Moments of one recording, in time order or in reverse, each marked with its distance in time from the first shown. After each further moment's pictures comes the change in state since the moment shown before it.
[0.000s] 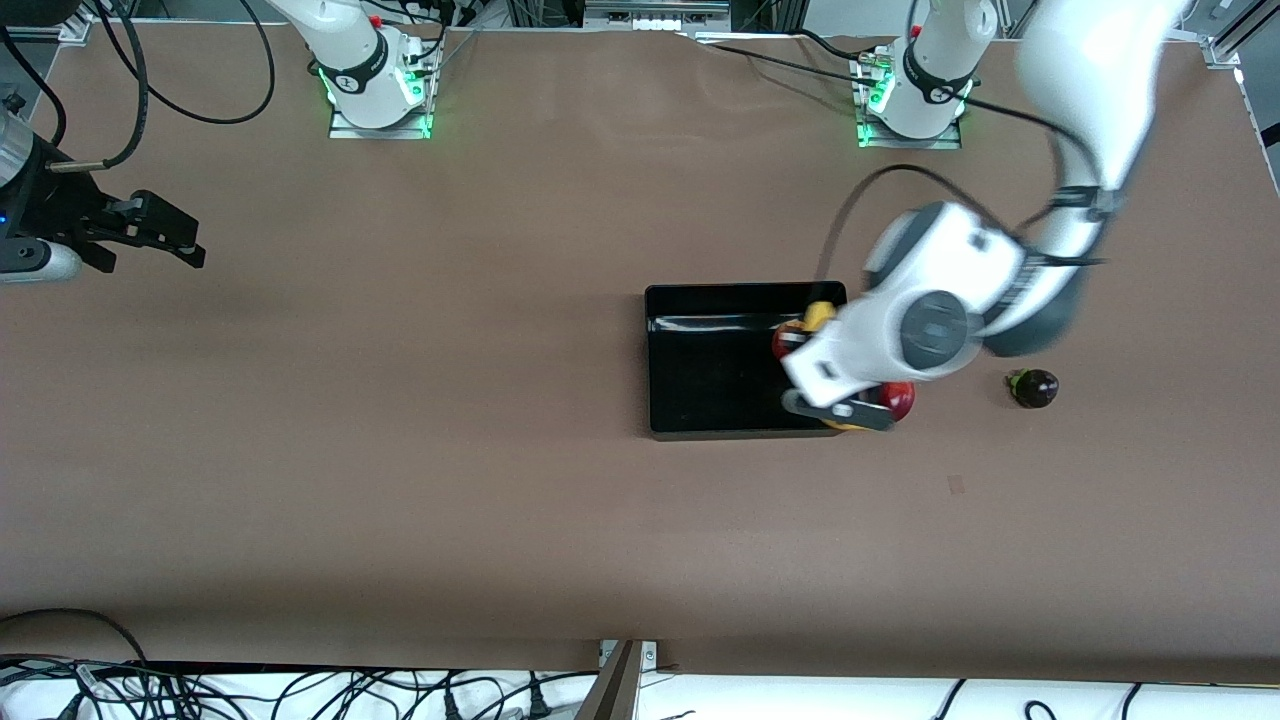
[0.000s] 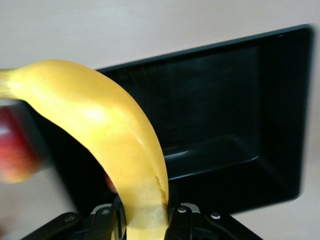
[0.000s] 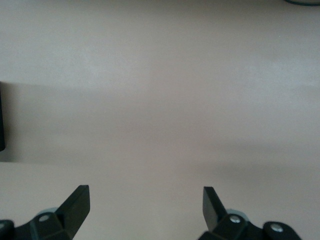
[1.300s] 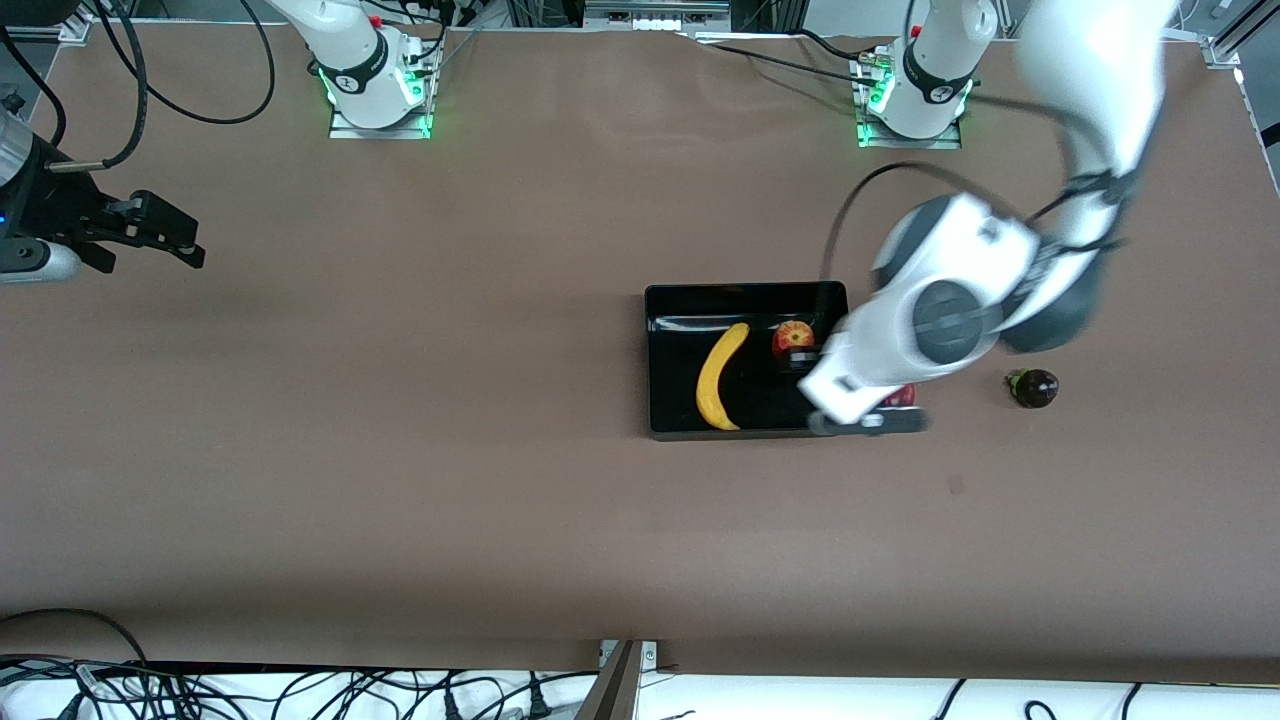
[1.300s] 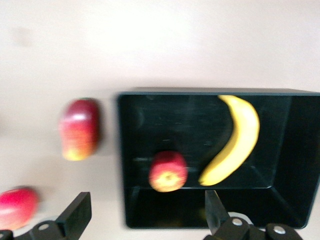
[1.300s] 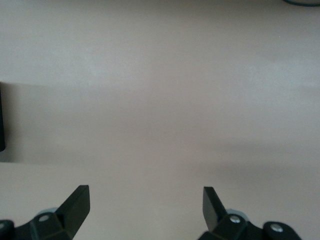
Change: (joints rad) left arm 0.071 -0.124 0.086 0.067 0.008 -0.155 -0.053; right arm 0.000 0.001 0.000 0.001 0.000 0.000 0.000
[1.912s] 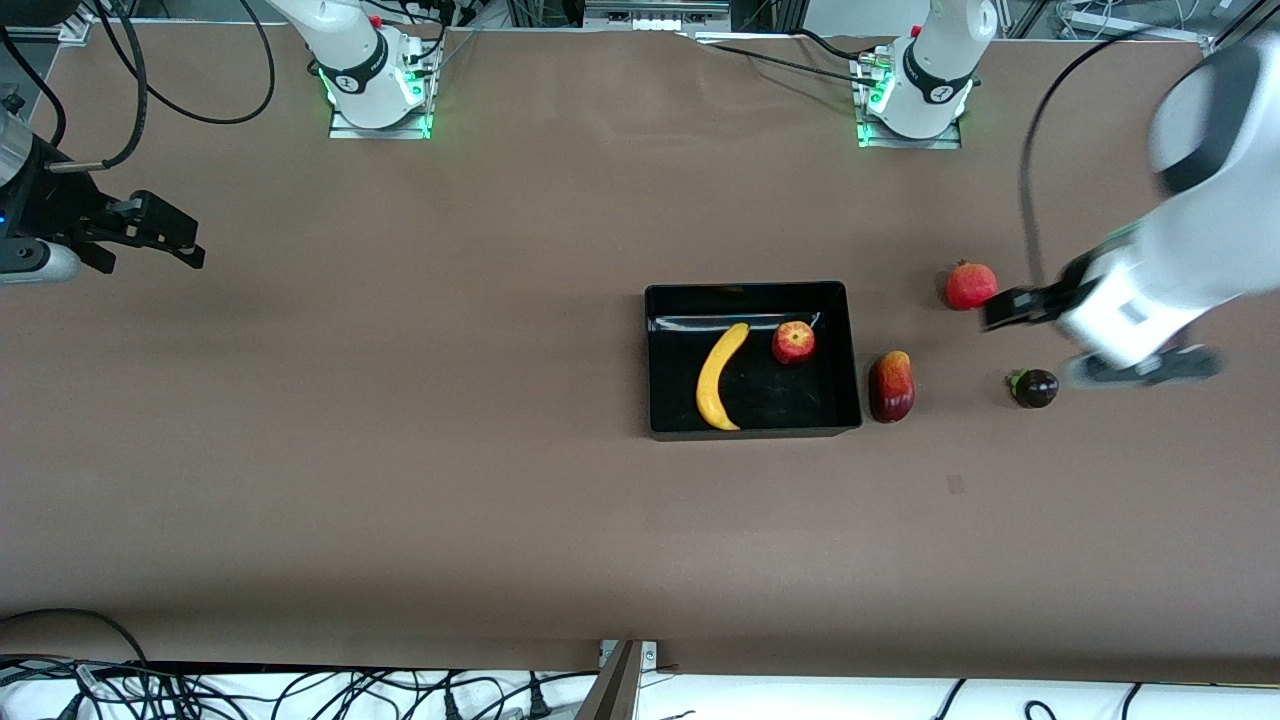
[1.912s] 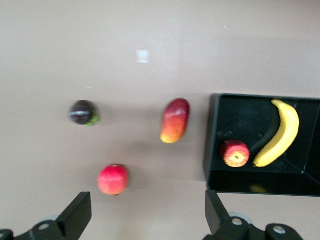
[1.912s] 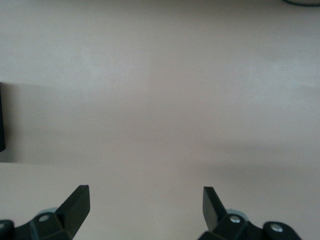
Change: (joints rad) left arm 0.044 -0.351 0.312 -0.086 -0.143 -0.121 0.285; right arm 0.000 0.000 0.000 0.001 0.000 0.000 0.000
